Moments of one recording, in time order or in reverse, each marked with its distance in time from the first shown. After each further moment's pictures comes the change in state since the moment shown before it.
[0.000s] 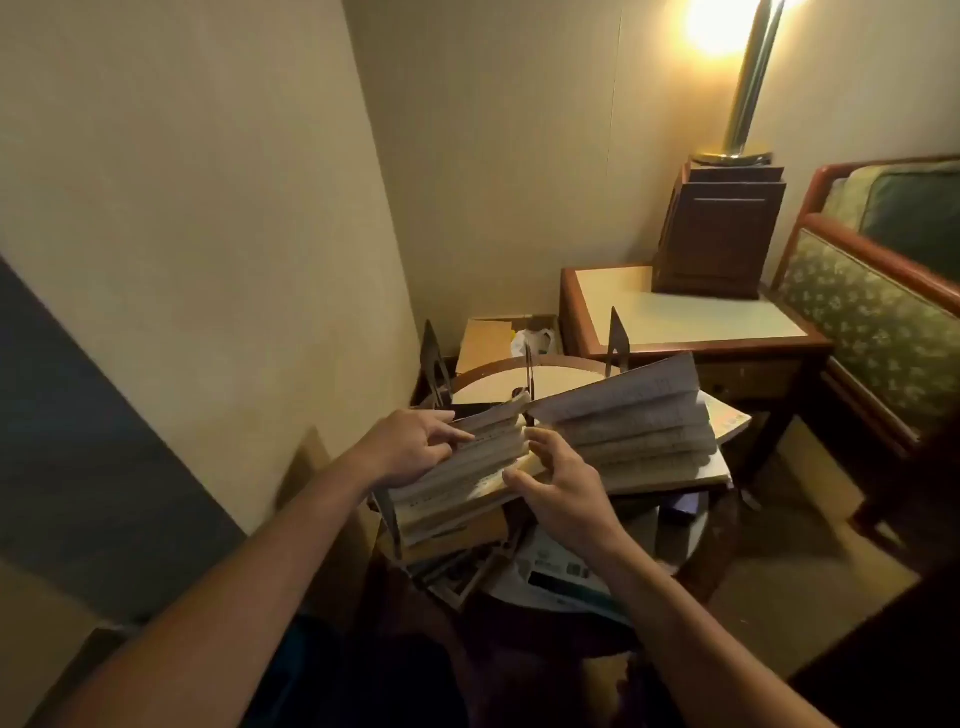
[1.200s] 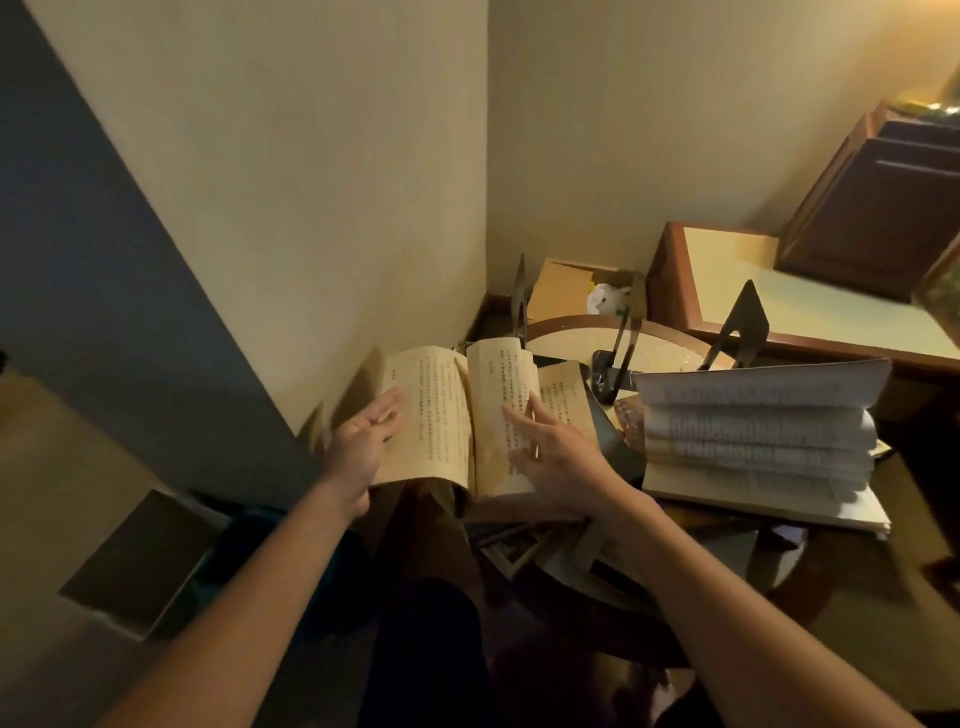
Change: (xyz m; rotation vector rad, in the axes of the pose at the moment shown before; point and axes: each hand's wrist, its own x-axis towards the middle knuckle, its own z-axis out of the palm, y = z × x) left_hand -0.065 -0.115 0.050 -1.241 0.553 -0.649; right_hand 0.079 0.015 0.081 -0.661 -0.483 -0.113
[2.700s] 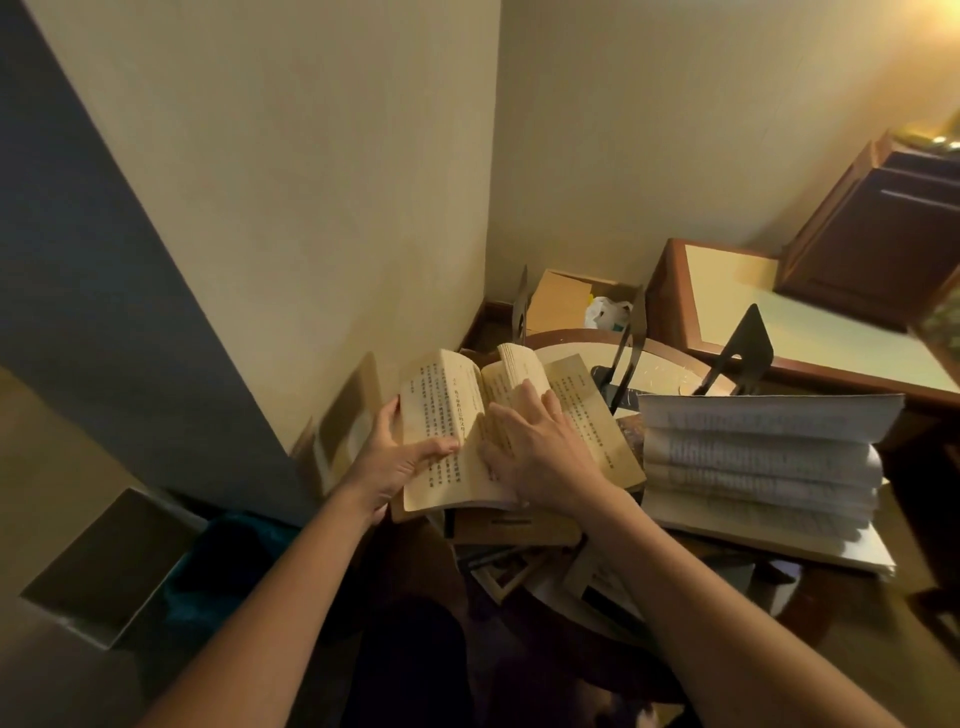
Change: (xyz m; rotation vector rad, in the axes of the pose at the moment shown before) left_hand 0.019 -0.014 0.025 0.091 -0.155 0.025; right_hand 0.038 -0.001 0.005 -0.255 0.061 -0.017
